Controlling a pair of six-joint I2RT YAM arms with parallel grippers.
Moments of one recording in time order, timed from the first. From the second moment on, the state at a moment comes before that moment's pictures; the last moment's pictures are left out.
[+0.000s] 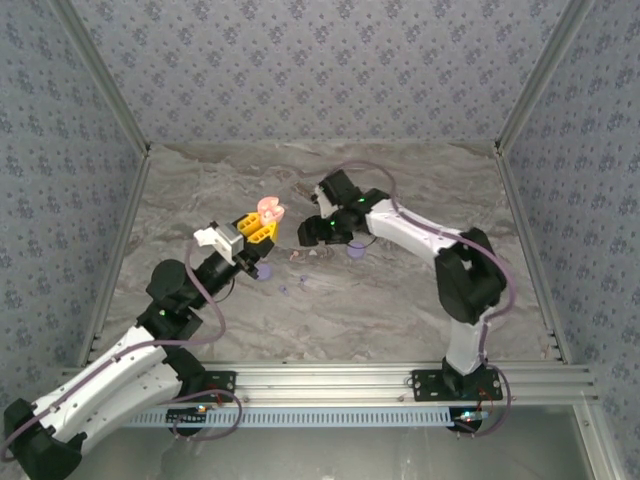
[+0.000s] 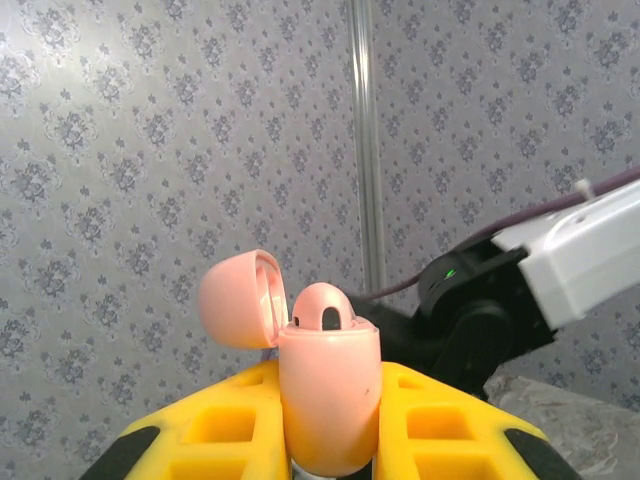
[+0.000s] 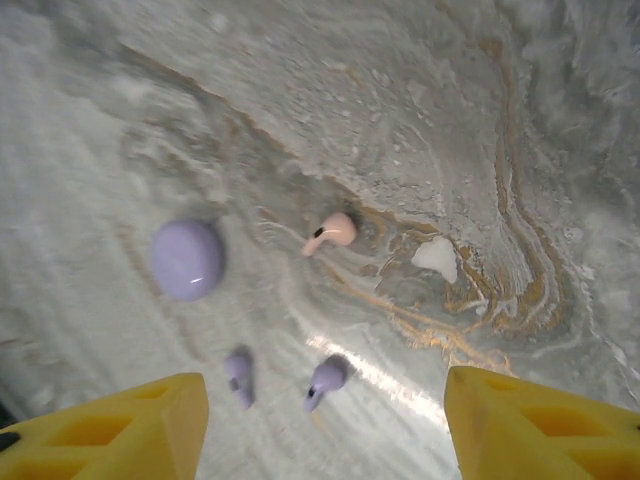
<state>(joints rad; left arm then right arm) -0.74 0.66 0.53 0.42 0.09 0.03 0.68 1.90 1.48 -0.63 -0.29 0.42</state>
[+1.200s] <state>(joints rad) -0.74 0.70 0.51 0.38 0.07 0.04 0.82 2.29 1.84 -0.79 -0.02 0.38</state>
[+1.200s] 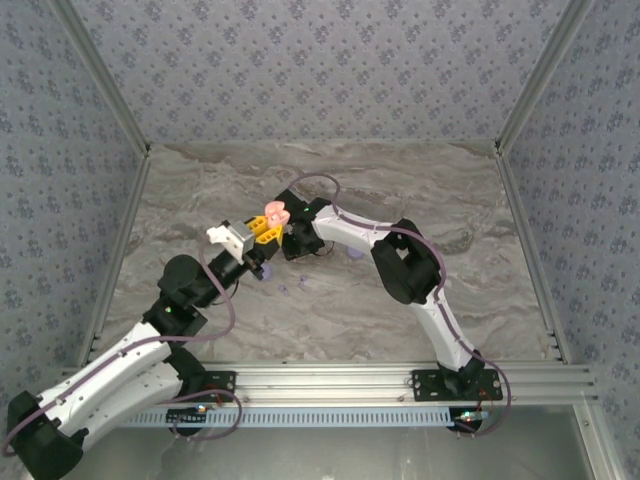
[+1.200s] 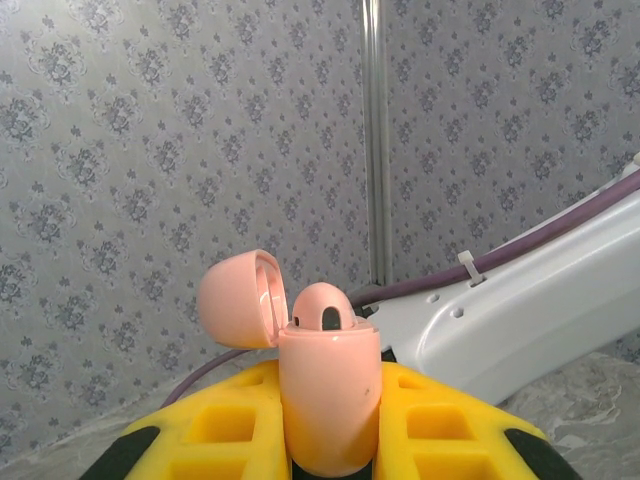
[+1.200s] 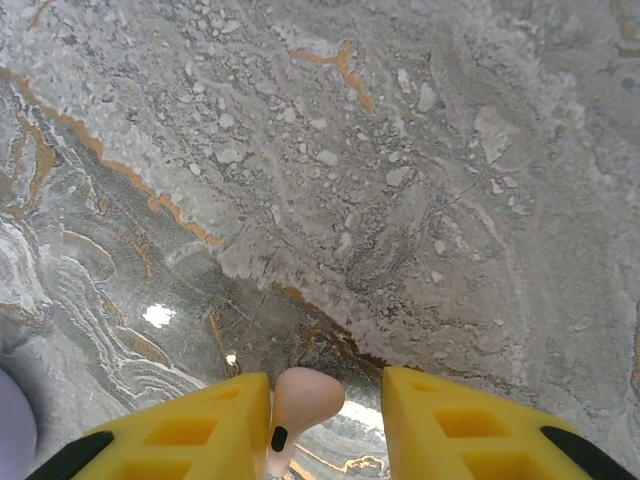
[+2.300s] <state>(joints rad) -0.74 0.87 0.54 0.47 0.13 0.02 0.65 1.46 1.47 -0.59 -0.01 0.37</state>
